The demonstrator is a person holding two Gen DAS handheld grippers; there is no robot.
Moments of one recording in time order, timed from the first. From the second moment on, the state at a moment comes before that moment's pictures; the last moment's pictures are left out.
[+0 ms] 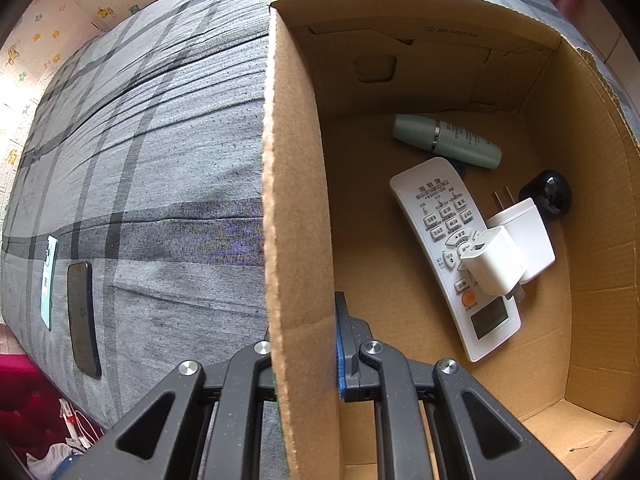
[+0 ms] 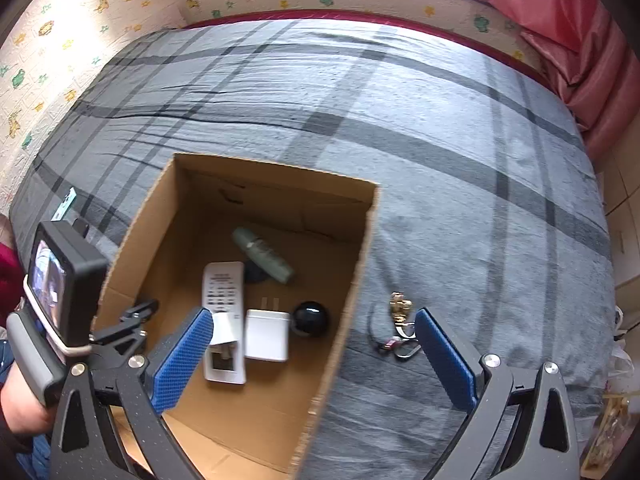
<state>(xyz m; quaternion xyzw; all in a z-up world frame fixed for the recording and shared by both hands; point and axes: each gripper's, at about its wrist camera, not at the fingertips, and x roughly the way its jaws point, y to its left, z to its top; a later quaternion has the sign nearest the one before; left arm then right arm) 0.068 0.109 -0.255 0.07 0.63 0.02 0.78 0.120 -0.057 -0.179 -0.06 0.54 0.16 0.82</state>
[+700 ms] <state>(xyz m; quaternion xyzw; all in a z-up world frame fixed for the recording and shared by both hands) 0.068 0.108 -0.256 0.07 0.63 0.02 0.78 0.132 -0.145 -0.218 -0.04 0.56 0.08 0.82</state>
